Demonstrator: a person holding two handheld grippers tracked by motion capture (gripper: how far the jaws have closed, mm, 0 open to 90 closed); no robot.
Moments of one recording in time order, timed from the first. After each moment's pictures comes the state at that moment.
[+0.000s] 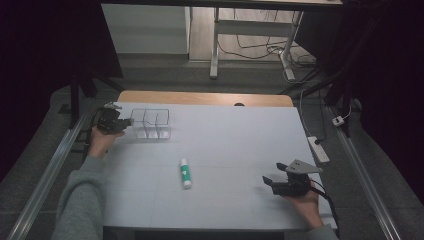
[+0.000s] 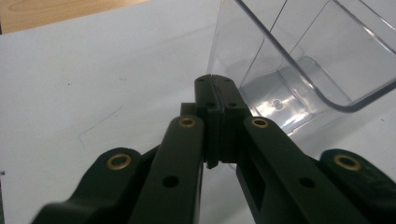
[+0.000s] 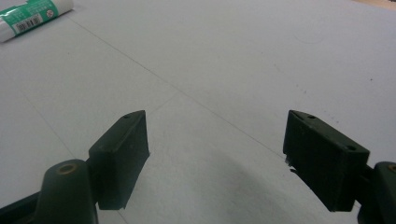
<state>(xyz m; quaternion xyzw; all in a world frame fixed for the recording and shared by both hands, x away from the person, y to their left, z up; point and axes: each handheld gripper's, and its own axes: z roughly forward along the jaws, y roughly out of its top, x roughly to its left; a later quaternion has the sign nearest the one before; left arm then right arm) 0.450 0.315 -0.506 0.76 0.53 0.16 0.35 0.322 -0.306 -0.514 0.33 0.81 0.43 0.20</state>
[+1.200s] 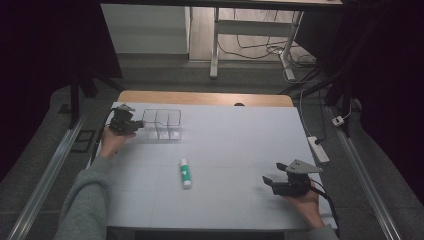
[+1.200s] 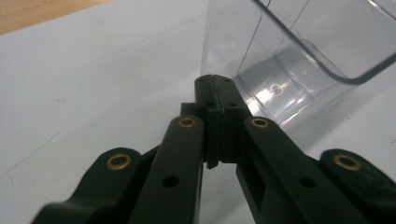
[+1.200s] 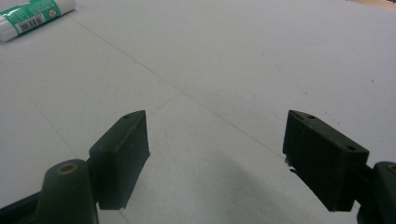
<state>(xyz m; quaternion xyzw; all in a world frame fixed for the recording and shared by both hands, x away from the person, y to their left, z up) 0.455 0.278 -0.508 0.79 0.49 0.15 0.34 0.322 -0.306 -0.514 0.33 0.82 0.43 0.20</state>
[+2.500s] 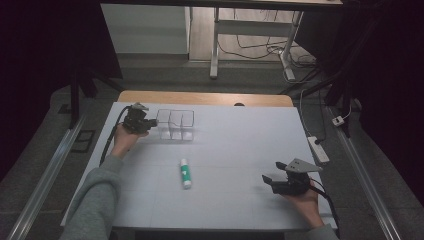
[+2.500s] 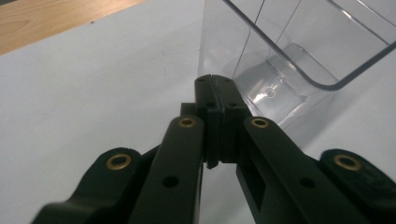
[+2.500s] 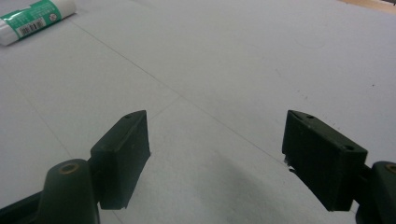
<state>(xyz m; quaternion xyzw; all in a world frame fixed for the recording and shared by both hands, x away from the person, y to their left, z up) 0.463 0.236 -0.500 0.80 0.45 0.15 0.36 0.324 -0.305 -0.512 0.33 0.81 0.44 0.20</state>
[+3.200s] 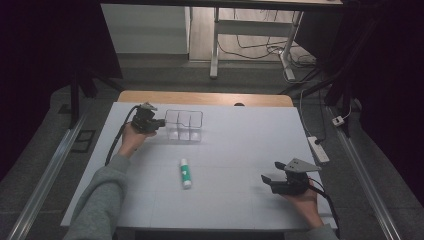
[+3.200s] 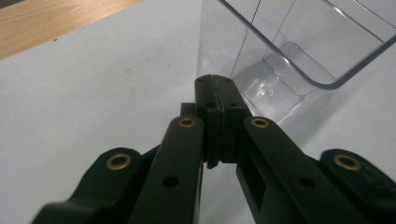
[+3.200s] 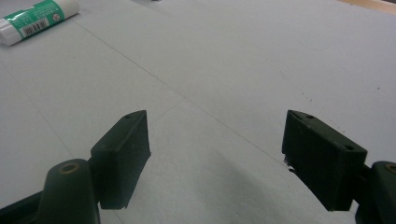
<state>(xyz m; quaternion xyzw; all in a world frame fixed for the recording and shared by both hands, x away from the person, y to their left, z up) 0.468 0.213 -0.499 0.81 0.43 0.14 0.37 0.325 -0.302 -0.512 0.32 0.81 0.44 0.20</state>
